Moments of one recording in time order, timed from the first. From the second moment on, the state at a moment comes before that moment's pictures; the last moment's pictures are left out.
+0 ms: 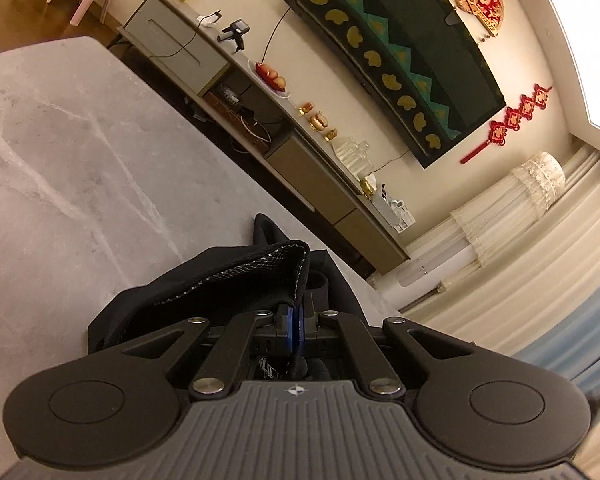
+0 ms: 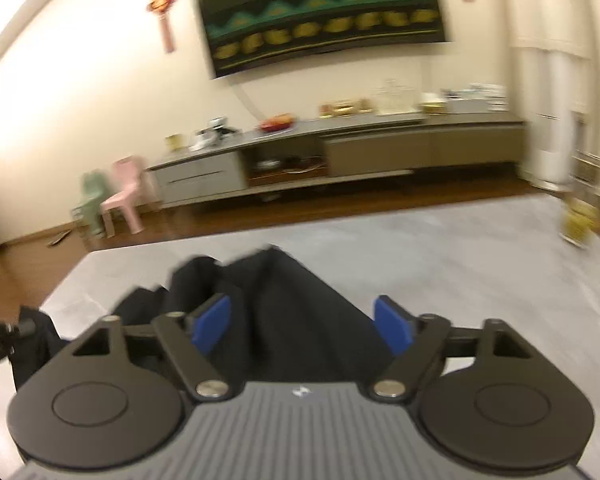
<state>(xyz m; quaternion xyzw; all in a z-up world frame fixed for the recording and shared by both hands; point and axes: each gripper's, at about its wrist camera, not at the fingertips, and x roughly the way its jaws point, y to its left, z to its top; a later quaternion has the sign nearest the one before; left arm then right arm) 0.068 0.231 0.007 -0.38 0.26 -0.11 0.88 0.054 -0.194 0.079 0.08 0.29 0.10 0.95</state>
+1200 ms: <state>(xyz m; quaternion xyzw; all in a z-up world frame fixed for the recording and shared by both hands) 0.028 0.260 0.043 -0.37 0.17 -0.06 0.91 0.146 -0.190 -0.004 -0.02 0.39 0.03 0.92</state>
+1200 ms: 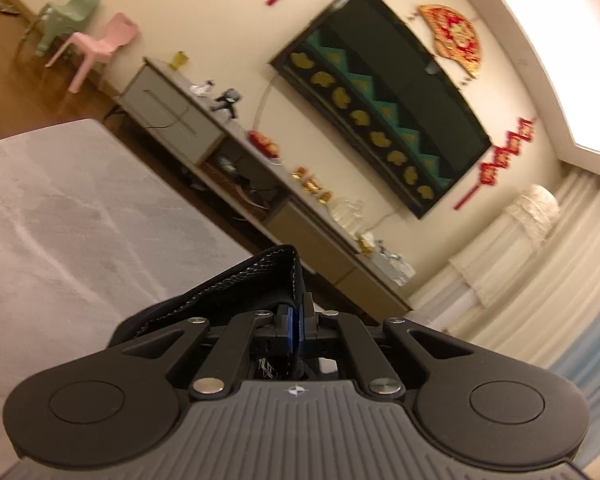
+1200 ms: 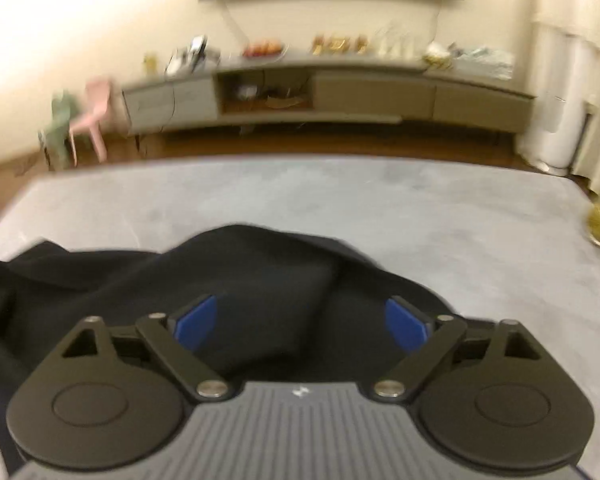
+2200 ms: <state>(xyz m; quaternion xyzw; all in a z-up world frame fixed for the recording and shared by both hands) 0.095 0.222 -0.009 -0.33 0.29 -0.07 0.89 0.138 -0.275 -0.007 0.04 0.40 -0.04 0.92</state>
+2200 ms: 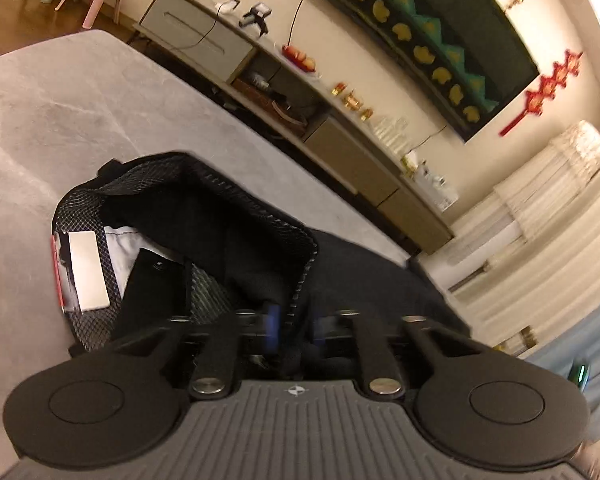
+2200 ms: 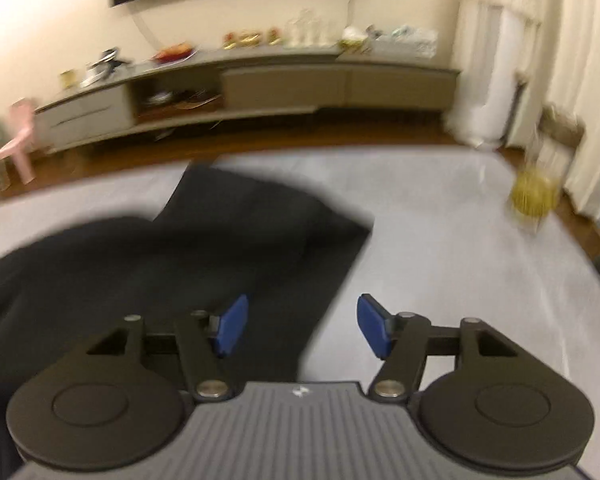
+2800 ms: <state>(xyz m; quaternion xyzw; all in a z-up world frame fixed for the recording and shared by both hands) 0.050 0.235 0.101 -0.25 0.13 0.00 0.96 0.024 -0.334 0.085 0.18 0.18 0.00 0.97</state>
